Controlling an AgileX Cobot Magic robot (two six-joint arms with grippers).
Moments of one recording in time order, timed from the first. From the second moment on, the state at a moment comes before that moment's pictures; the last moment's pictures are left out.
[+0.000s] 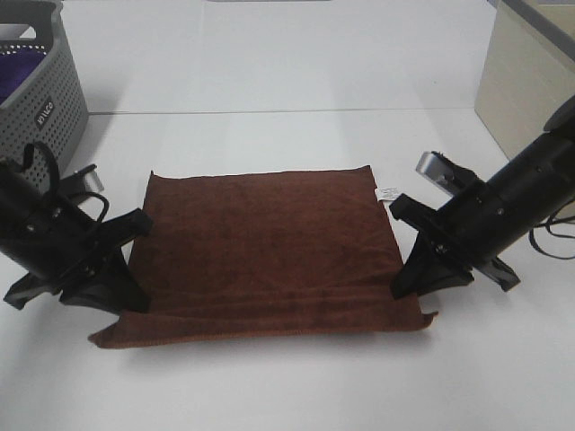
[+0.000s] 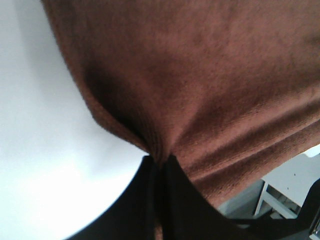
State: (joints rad) left arm -0.16 1.85 -0.87 -0.87 0.79 0.37; right arm 0.09 1.94 -0.94 0.81 0.86 -0.51
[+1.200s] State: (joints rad) left arm -0.16 2.21 -1.50 -0.71 0.64 0.21; right arm 0.09 2.38 -1.75 0.71 0.89 -0.38
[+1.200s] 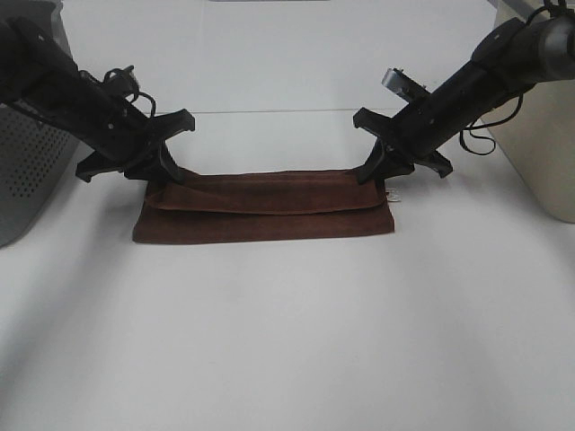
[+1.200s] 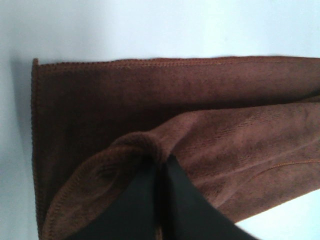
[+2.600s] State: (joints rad) left arm -0.16 2.19 -1.50 -0.41 0.73 -0.06; right arm 0.09 2.27 -1.75 0.57 1.09 -0.31
